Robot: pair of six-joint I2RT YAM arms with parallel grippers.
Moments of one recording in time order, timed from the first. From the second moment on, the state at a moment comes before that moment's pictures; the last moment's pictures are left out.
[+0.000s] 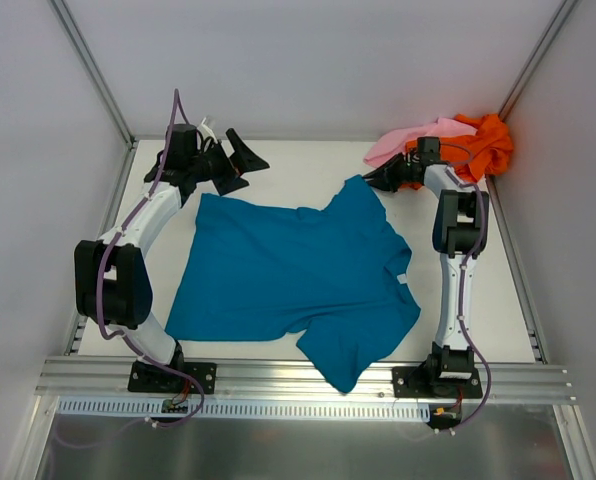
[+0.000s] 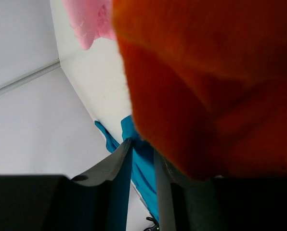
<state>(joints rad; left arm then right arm) -0.14 1.65 1.32 -0.20 0.60 -0.78 -0.01 2.56 2.05 -0.37 -0.75 0.97</state>
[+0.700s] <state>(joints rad) -0.14 1.65 1.30 -0.20 0.61 -0.77 0.01 2.57 2.04 -0.37 -0.74 0.97</state>
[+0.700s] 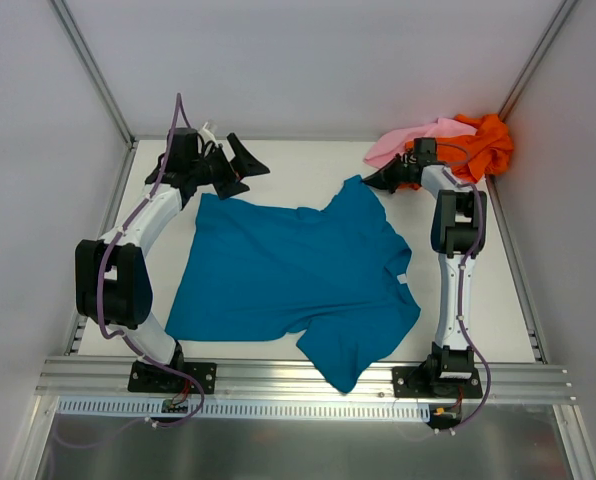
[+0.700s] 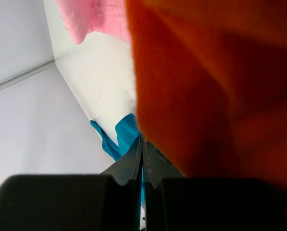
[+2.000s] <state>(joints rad) -0.10 1.76 1.25 -0.08 0.65 -0.77 -0.10 2.27 1.98 -0.68 -0.55 0.68</state>
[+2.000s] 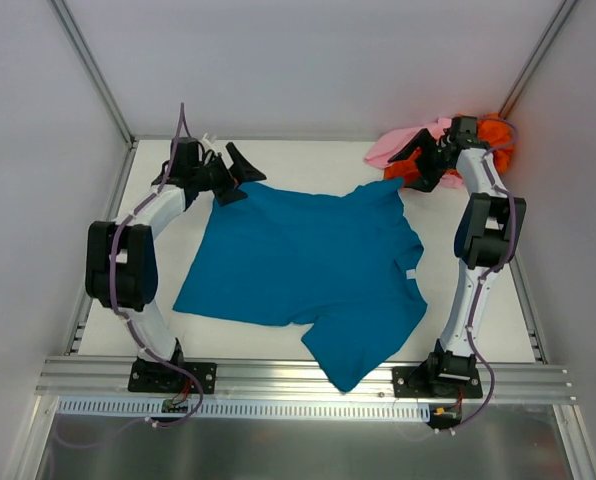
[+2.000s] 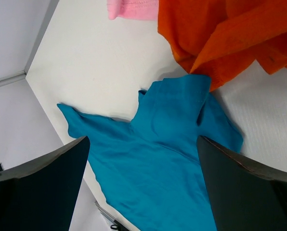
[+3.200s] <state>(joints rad) -0.09 2.15 1.63 -0.61 0.27 -0.72 -0.10 2.07 1.91 -0.60 -0.68 0.83</state>
